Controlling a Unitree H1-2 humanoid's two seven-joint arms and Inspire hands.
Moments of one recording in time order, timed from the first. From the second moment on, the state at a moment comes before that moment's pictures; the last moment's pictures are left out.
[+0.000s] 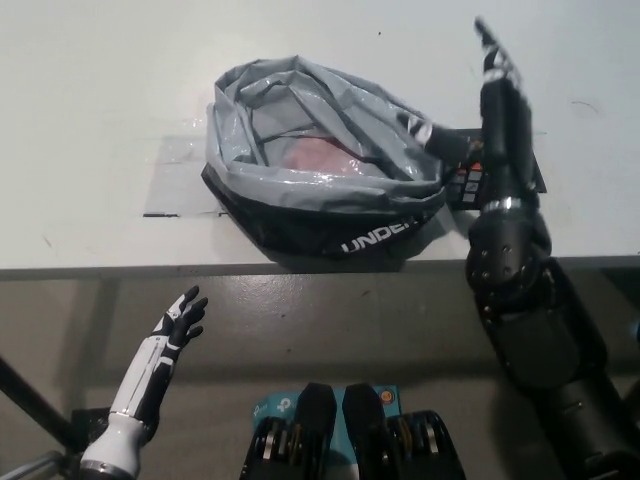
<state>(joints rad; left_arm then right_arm) -0.05 0.18 -0.03 0.02 0.02 -0.08 -0.11 -0.74 -0.07 0.17 0.32 -0.44 0.11 -0.41</state>
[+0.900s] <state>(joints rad) -0.03 0.18 -0.03 0.02 0.02 -0.09 -0.11 -0.75 -0.08 0.04 0.31 -0.39 0.15 -0.33</state>
